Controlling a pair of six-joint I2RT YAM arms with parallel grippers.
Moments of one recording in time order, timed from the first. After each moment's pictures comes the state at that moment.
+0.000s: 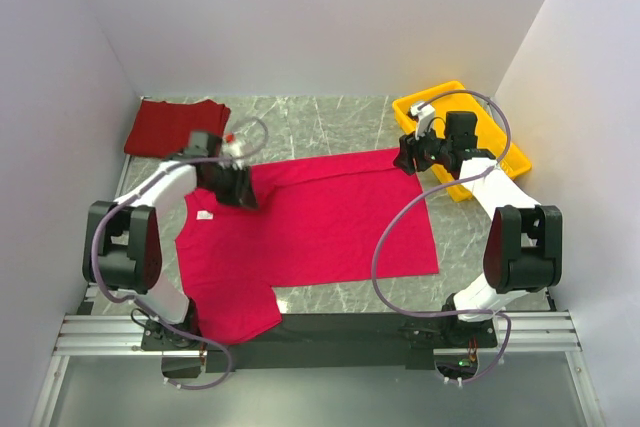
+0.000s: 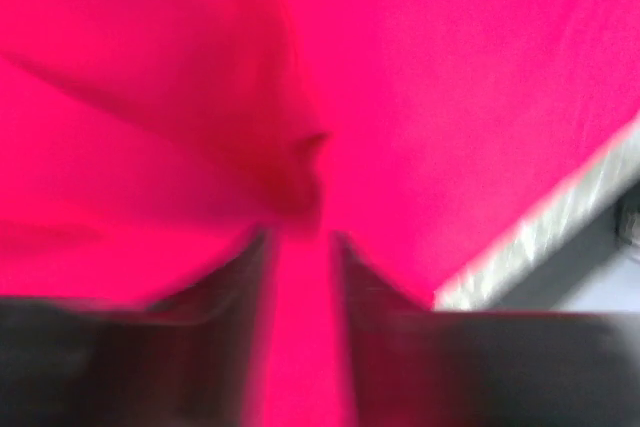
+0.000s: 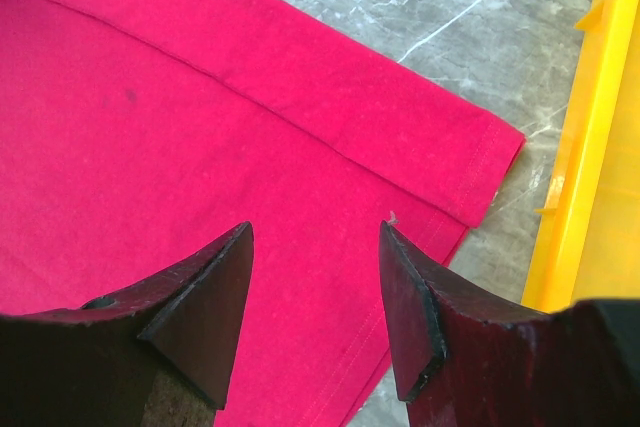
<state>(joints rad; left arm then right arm) -0.11 1.59 1.07 -0.58 0.56 -0.01 0.01 1.57 1.07 -0.21 -0.58 -0.35</state>
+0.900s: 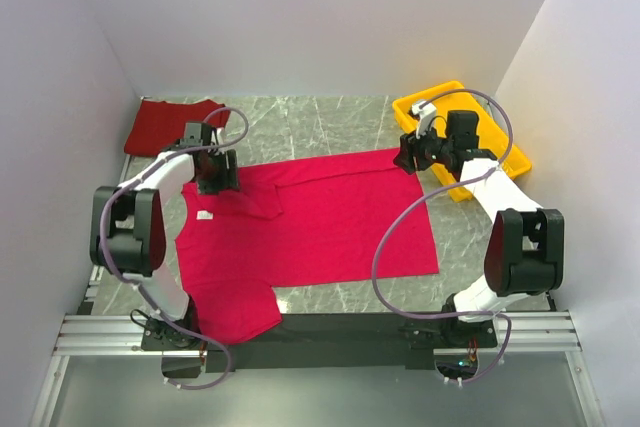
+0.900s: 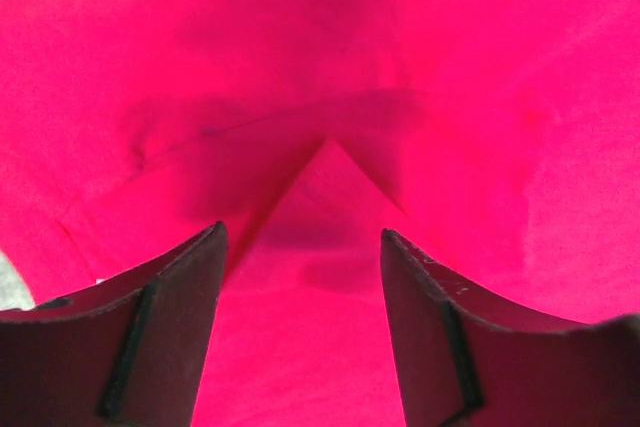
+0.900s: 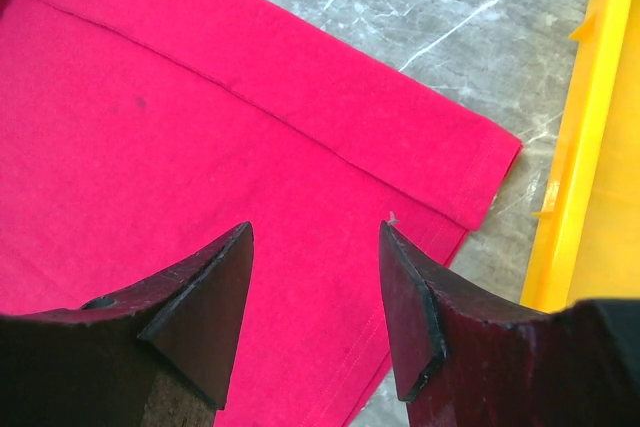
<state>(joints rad) -0.08 1.69 1.12 -0.51 0.14 -0.23 0.01 1.55 1.07 -0.21 -0.58 -0.34</state>
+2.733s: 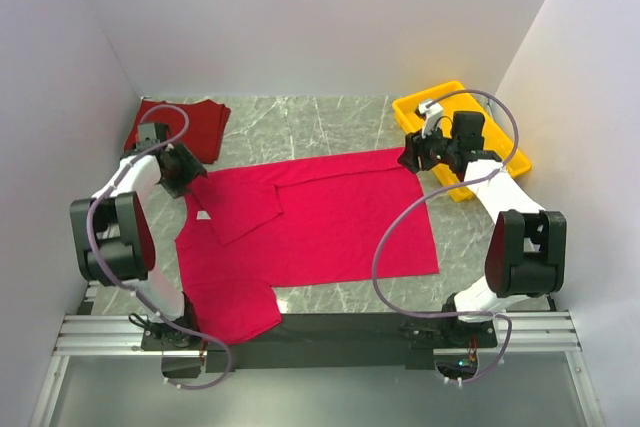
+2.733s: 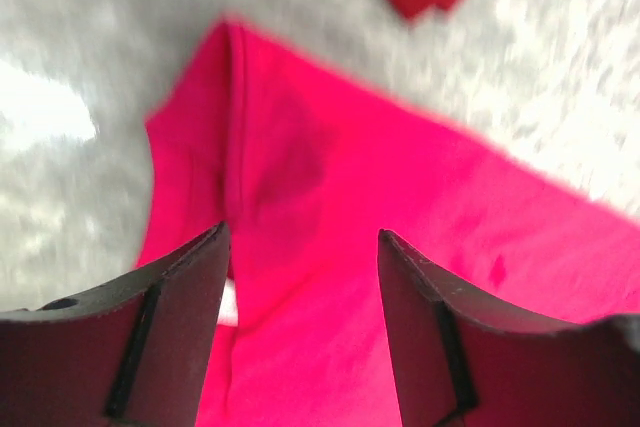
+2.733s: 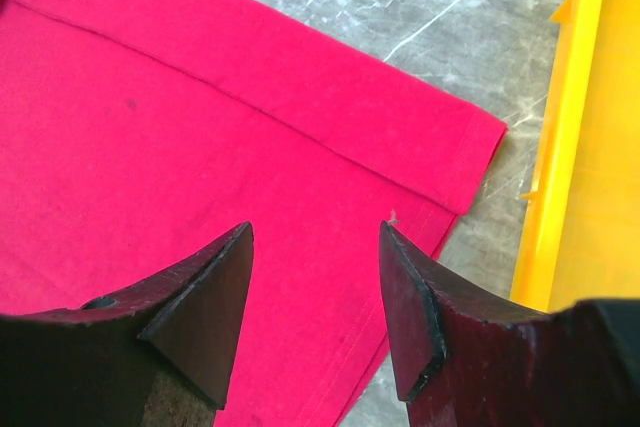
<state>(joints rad) 0.17 1.64 1.10 -0.49 0.14 -0.59 -0.02 1.54 1.06 -0.20 -0.59 -0.32</state>
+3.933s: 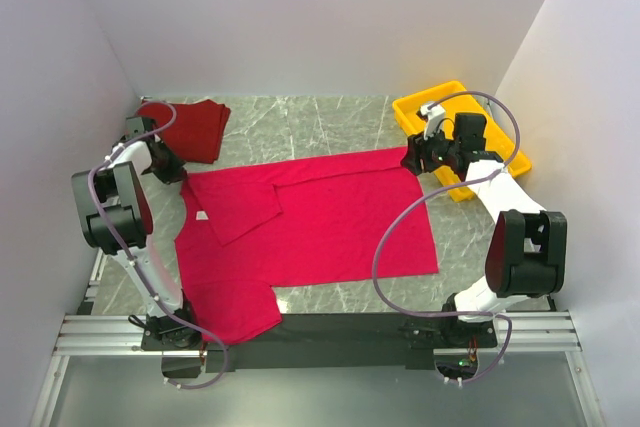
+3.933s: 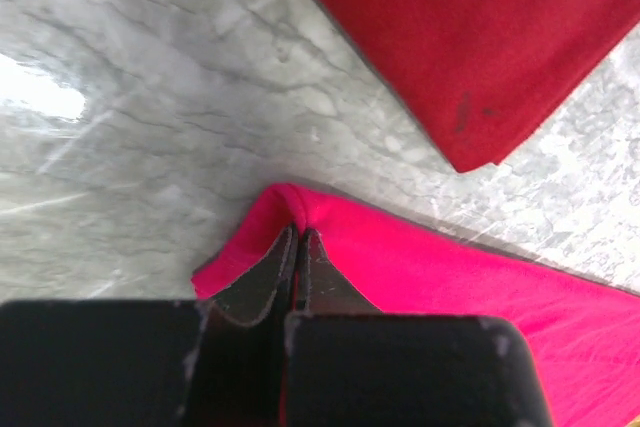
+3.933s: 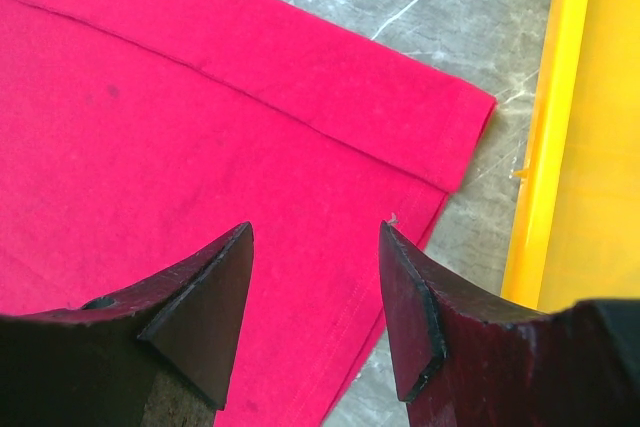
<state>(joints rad) 0.28 1.91 1.29 -0.45 0.17 -0.53 -0.03 1.54 1.05 -0.23 -0.57 -0.33</state>
